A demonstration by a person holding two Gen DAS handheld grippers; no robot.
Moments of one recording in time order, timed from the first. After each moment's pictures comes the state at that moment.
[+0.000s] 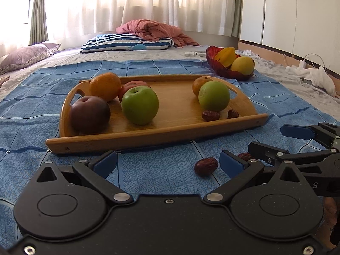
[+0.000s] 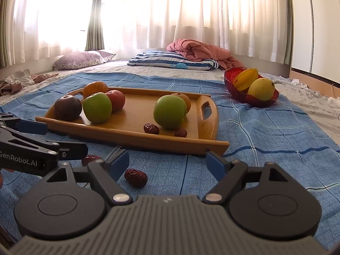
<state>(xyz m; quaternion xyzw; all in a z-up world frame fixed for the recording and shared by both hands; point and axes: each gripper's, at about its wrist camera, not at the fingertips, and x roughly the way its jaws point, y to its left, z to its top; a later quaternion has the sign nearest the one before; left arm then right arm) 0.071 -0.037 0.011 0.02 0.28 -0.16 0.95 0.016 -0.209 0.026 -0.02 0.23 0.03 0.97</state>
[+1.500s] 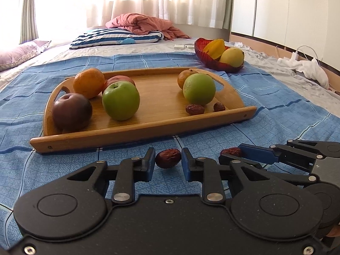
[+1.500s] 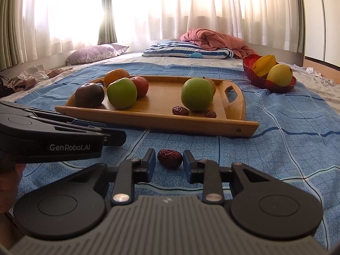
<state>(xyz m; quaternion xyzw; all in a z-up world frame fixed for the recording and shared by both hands) 0.076 -0.053 0.010 0.03 0.30 -0.18 0.94 0.012 -0.184 0.012 0.00 0.26 0.07 0.96</state>
